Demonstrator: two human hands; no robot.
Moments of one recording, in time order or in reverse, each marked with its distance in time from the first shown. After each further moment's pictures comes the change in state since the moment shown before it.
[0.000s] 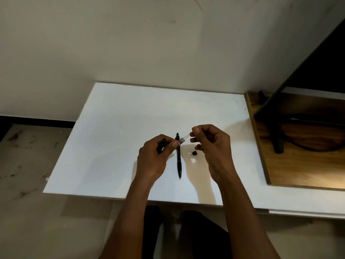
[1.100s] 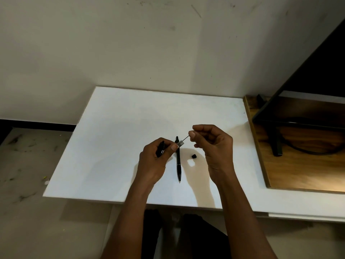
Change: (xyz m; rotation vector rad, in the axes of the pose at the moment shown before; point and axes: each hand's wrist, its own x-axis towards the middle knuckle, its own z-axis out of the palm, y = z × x) left_hand 0.001 -0.001 0.001 -0.104 -0.027 -0.016; right_hand -0.002 -0.008 0.000 0.094 0.000 -0.093
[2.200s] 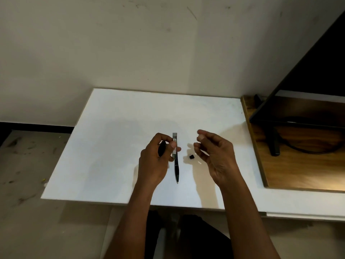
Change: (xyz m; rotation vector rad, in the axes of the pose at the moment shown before) left_hand 0.000 0.003 0.012 0.087 0.060 0.052; right_hand 0.003 0.004 -0.015 0.249 0.108 0.342
